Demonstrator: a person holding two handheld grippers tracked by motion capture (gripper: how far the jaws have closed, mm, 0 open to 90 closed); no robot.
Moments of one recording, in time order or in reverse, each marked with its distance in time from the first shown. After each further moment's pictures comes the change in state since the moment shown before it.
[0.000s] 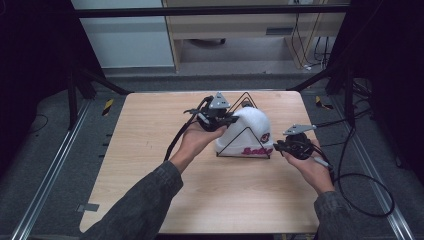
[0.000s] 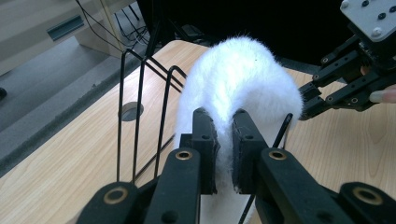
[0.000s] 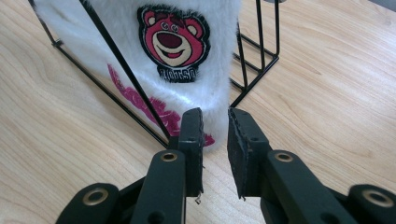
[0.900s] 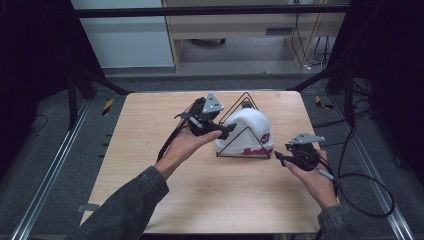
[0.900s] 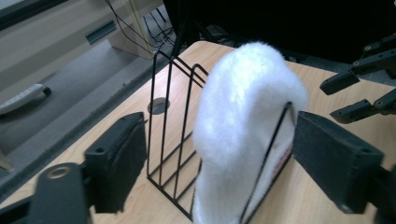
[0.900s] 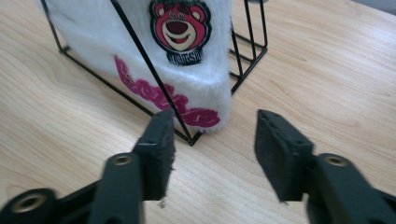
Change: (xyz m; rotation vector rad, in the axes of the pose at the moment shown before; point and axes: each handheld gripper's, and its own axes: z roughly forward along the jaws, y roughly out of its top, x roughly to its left) left arm -0.013 0.002 -0.037 0.010 0.105 0.016; right arm 0.017 -0.021 -0.023 -0.063 -0.061 0.074
